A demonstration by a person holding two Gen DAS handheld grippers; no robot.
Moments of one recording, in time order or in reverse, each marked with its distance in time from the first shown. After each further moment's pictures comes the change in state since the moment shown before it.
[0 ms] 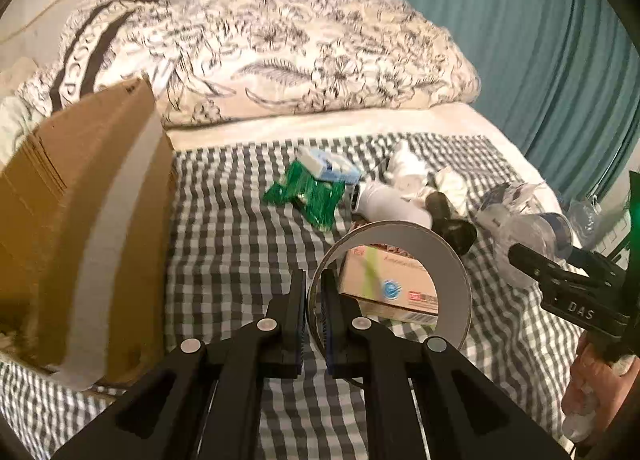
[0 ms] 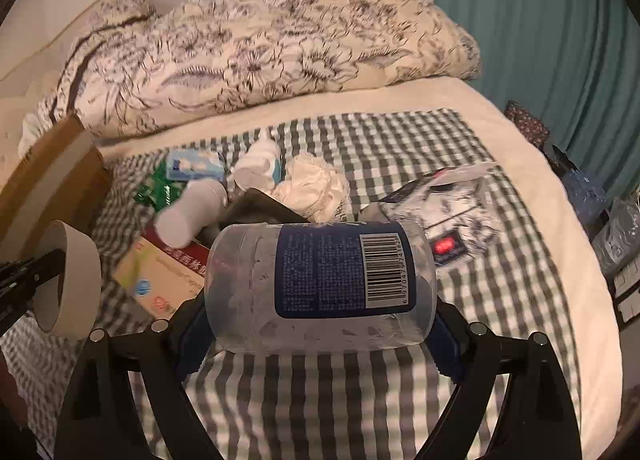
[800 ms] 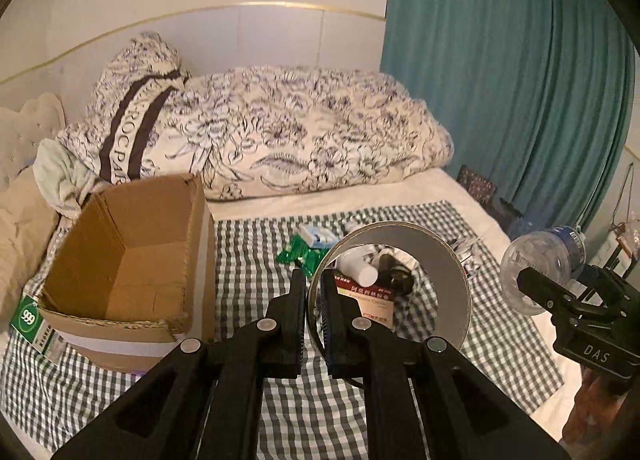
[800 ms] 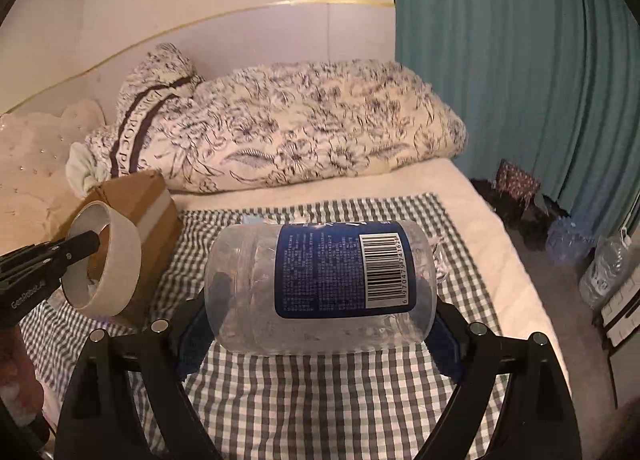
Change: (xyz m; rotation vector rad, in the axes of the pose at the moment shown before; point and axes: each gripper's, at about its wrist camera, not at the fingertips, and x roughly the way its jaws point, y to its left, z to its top) left arm -0.159 -0.004 0.008 0.002 -0.214 -0.006; right arm -0.177 0.041 0.002 -0.055 -0.212 0.019
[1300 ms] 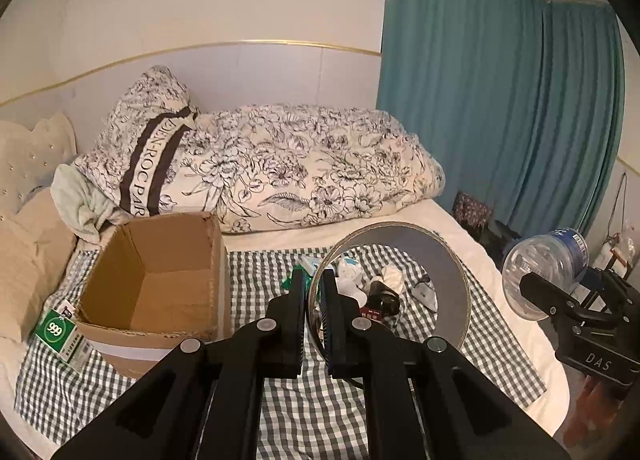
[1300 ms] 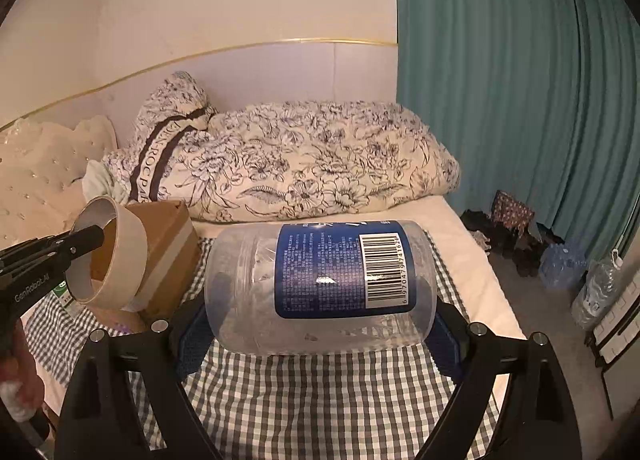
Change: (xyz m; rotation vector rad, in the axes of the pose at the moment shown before) left arm -0.072 -0.002 0.014 0.003 -0.106 0.012; right arm -0.077 0.016 0.013 -0.026 -0.115 -0.005
